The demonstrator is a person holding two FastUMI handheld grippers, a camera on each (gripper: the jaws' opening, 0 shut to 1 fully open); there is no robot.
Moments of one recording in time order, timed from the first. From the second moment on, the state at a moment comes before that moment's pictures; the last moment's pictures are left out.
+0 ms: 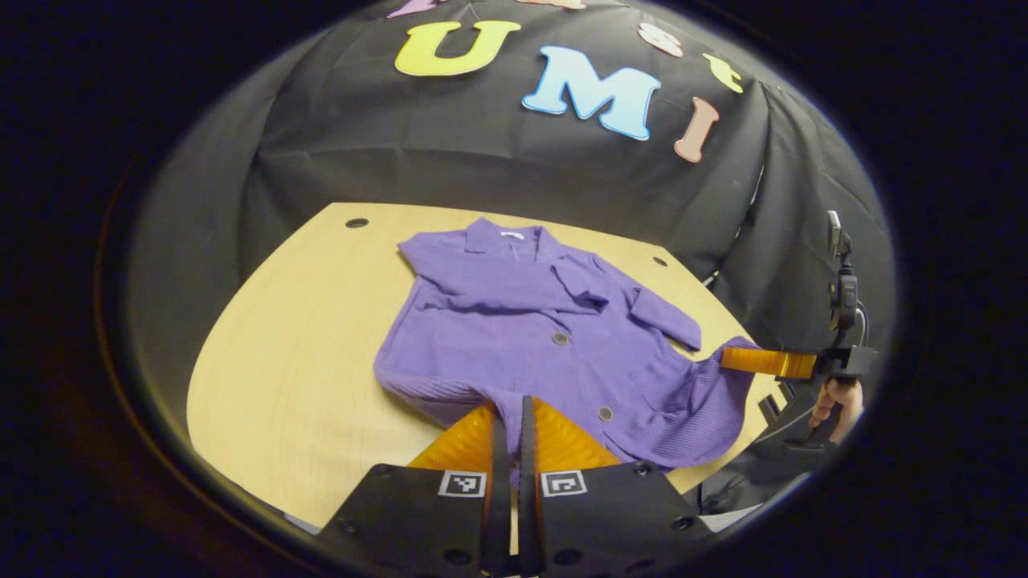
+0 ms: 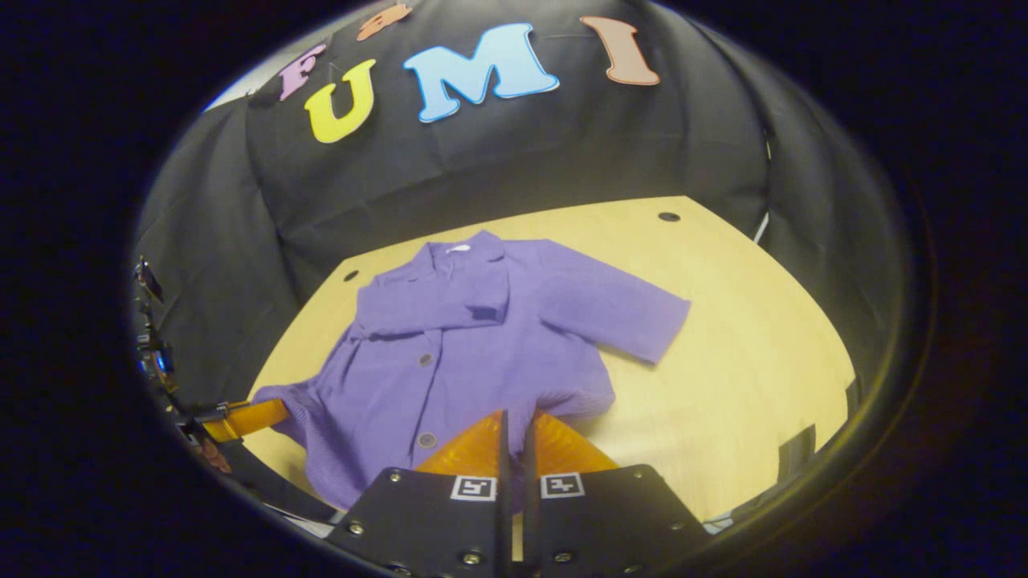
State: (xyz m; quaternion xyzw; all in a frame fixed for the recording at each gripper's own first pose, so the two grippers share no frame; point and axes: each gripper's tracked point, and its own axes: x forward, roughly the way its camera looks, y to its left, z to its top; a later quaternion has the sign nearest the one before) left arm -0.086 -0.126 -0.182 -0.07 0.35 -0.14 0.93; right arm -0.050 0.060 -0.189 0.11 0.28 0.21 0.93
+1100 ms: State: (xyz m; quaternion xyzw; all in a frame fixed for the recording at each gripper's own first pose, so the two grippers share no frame) left arm 0.174 -0.116 -0.130 -0.10 0.26 -0.03 0.96; right arm 0.171 0.096 -0.104 0.06 0.21 0.25 0.94
